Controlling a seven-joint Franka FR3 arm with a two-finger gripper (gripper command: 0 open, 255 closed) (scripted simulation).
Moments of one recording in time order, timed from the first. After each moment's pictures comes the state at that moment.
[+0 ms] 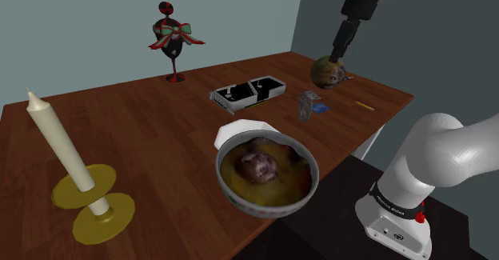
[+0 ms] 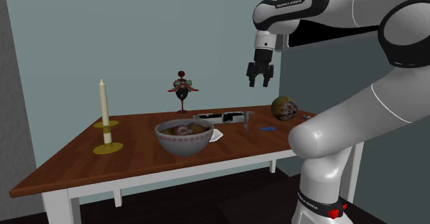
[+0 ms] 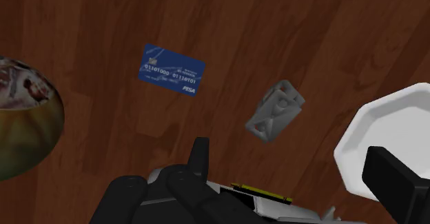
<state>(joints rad) 0.02 -0.83 -0.03 -2.31 0.04 1.56 -0.17</state>
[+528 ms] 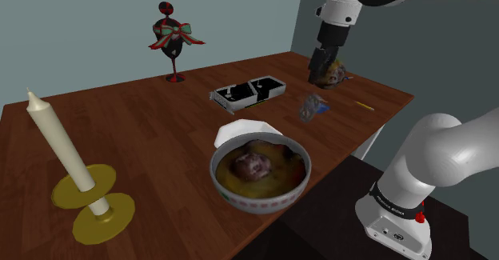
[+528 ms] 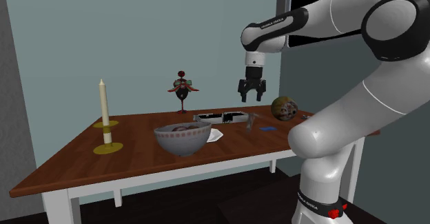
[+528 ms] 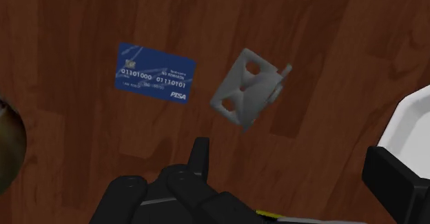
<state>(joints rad) 0.00 -0.73 0.03 -2.42 0.05 1.73 -0.06</state>
